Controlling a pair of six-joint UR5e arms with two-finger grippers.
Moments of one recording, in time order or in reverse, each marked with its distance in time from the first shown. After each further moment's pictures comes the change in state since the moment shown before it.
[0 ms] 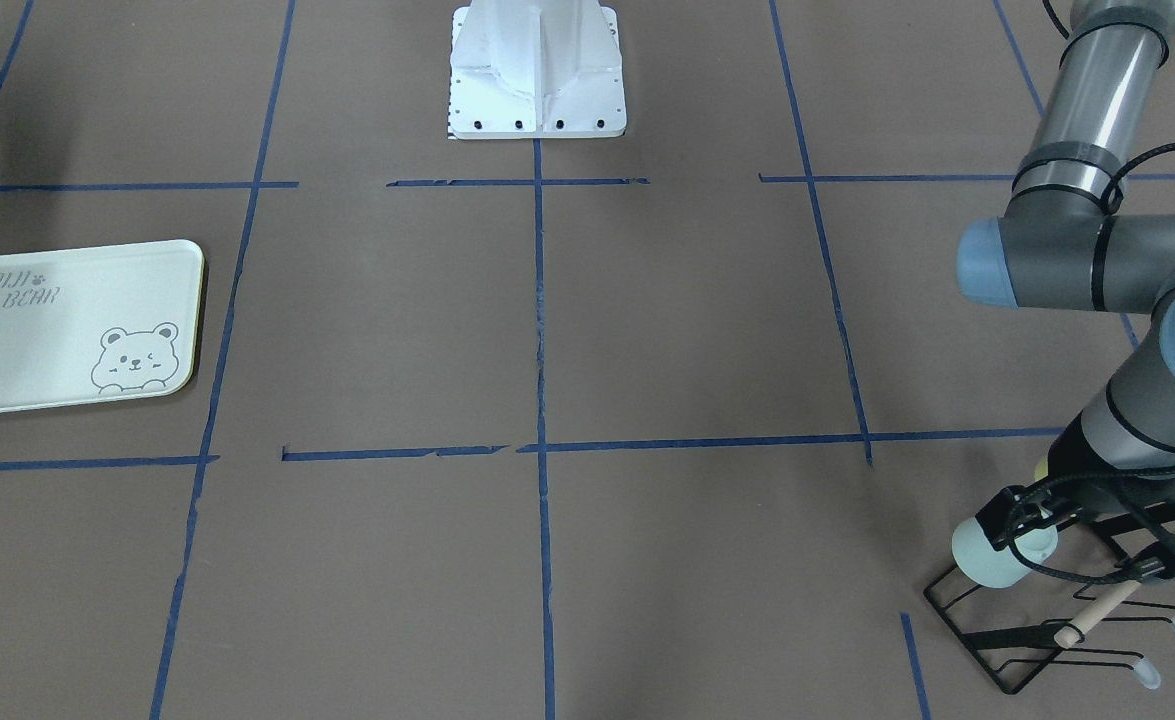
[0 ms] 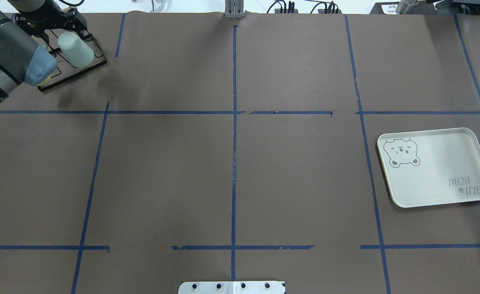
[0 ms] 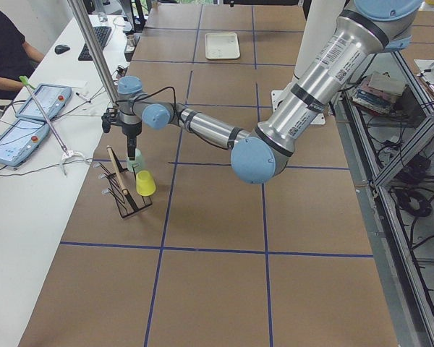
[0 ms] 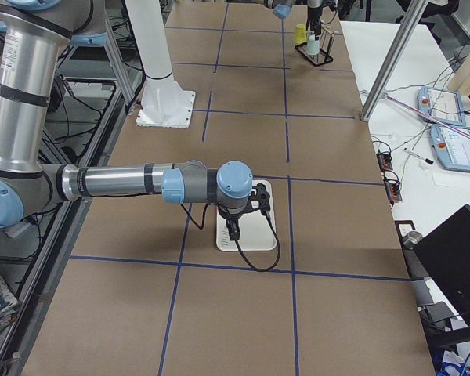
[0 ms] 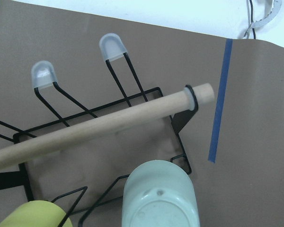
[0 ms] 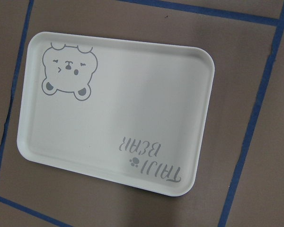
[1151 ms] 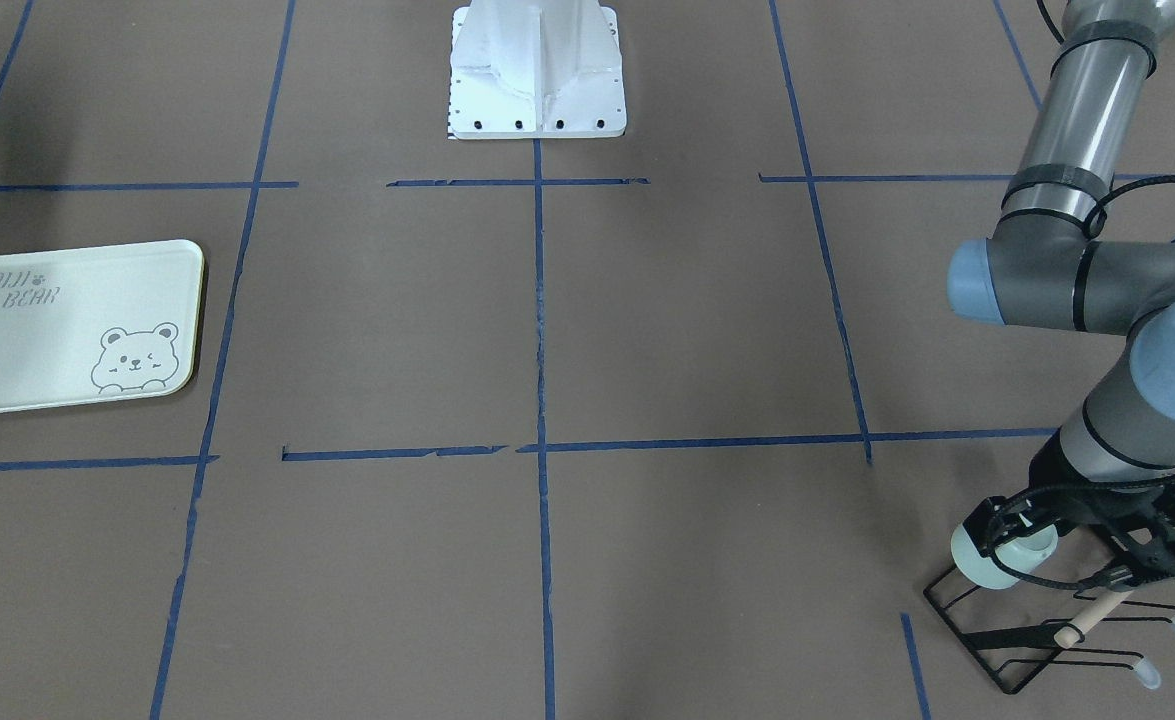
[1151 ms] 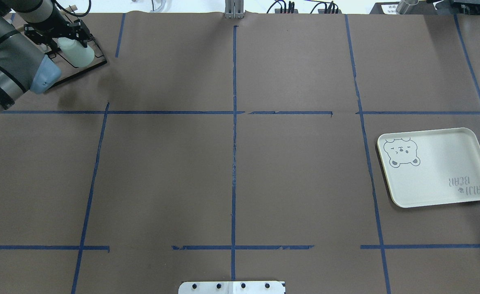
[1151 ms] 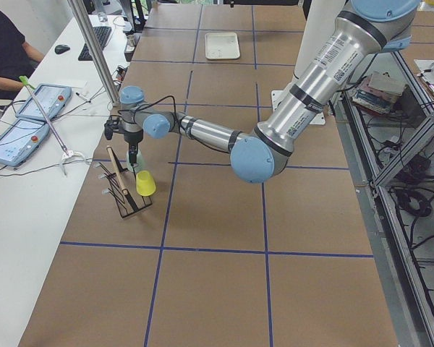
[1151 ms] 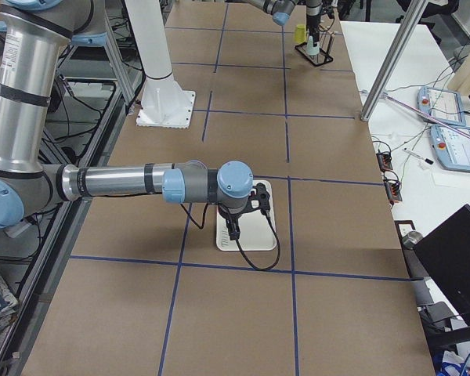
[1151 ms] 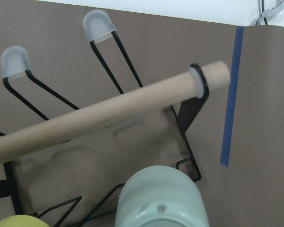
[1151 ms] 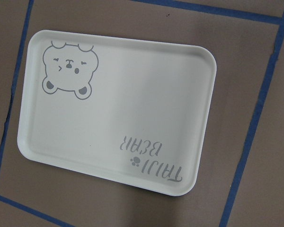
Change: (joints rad) left arm 0.018 0.000 0.076 -0.100 0.003 -0.002; right arm -0.005 0.000 0.000 0.000 0.000 0.002
